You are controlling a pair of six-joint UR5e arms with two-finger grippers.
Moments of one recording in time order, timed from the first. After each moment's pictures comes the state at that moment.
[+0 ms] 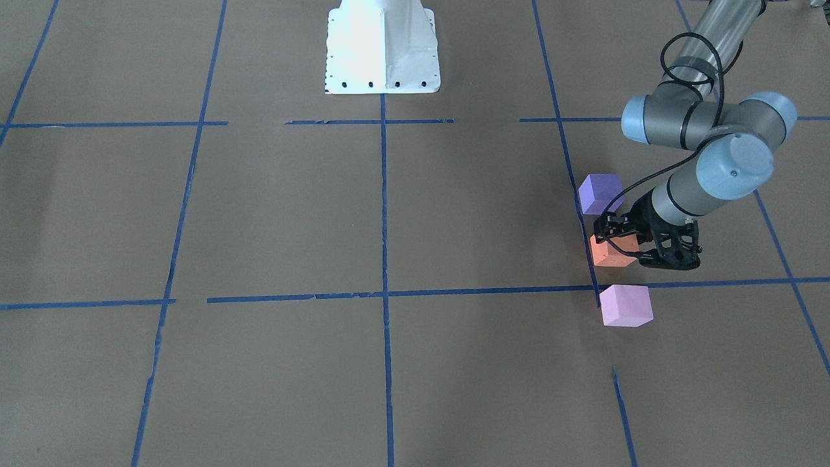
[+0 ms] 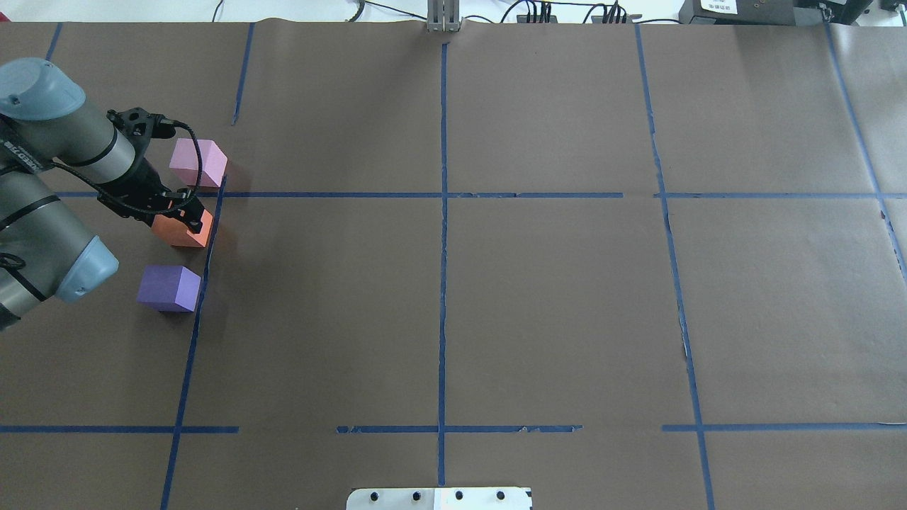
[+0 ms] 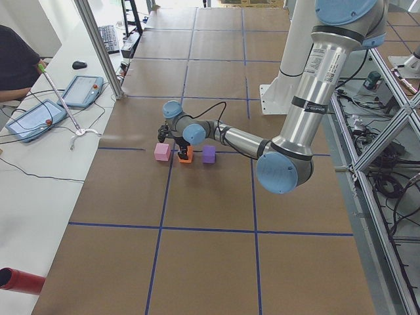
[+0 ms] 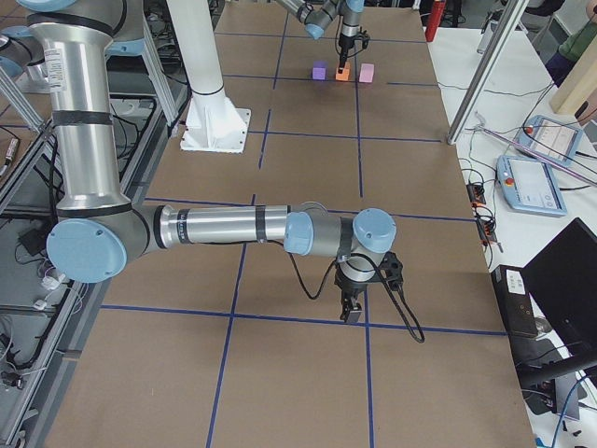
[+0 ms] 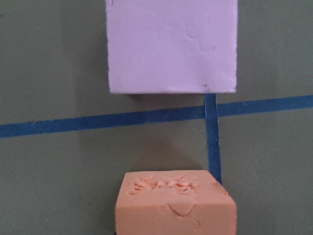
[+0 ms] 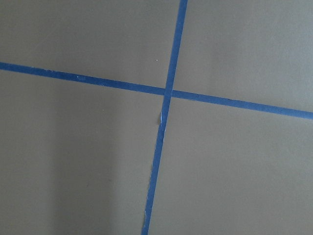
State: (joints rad) left arm -0.92 -1.89 -1.50 -1.85 -2.27 -0.71; right arm 1.53 -1.51 1.59 -1.72 2.29 -0.16
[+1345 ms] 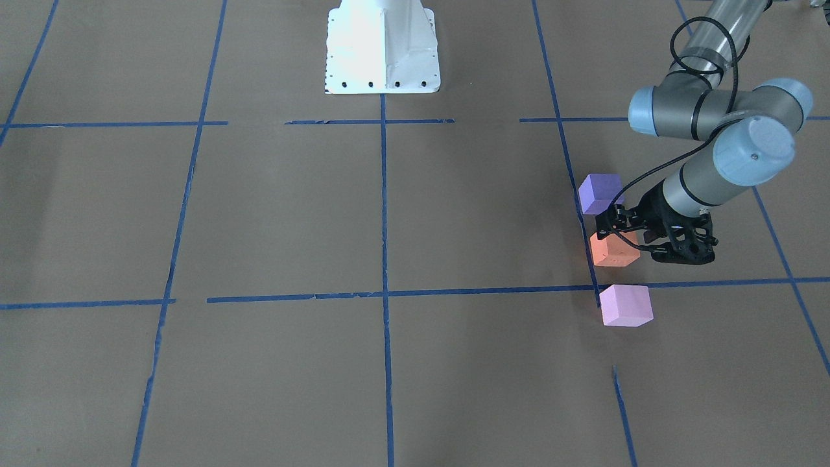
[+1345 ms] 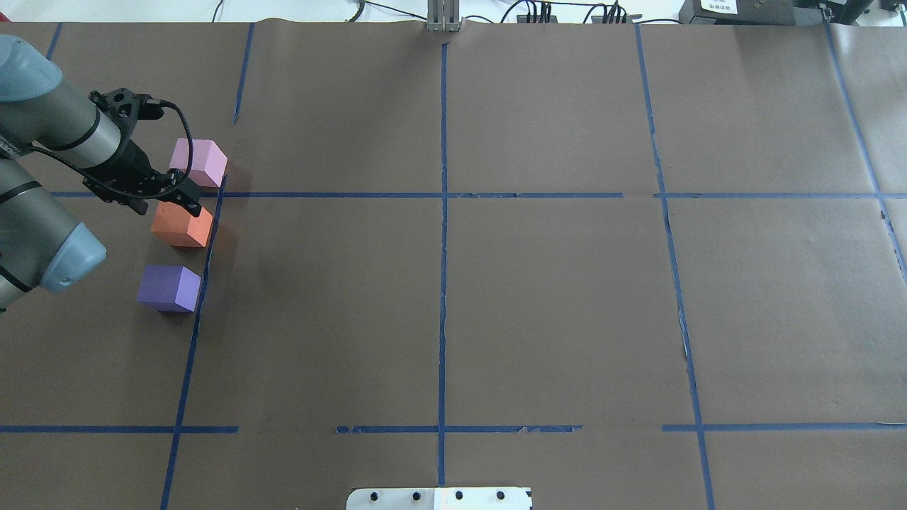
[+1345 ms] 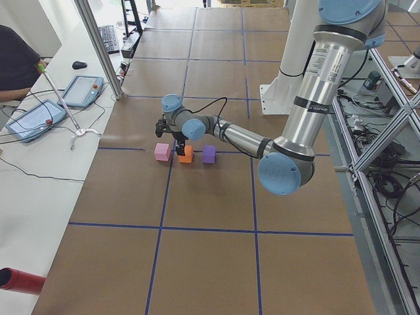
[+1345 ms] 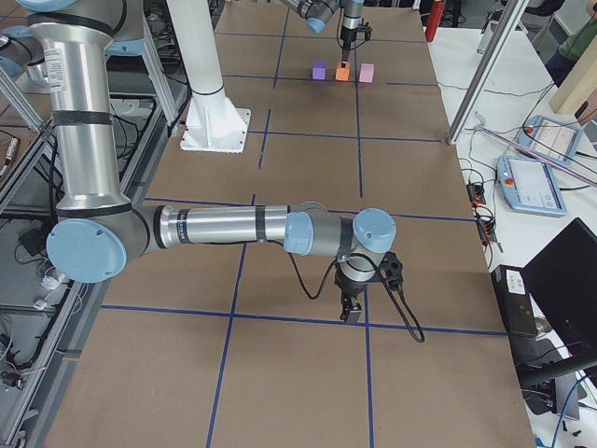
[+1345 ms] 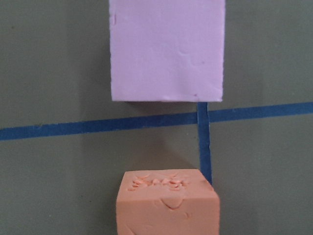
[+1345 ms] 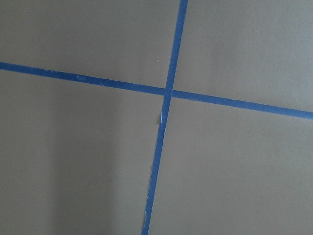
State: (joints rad) left arm -0.97 -1.88 -1.59 -1.82 -2.29 -0.73; right arm 1.52 -1.51 1.59 -1.72 2.29 -0.16
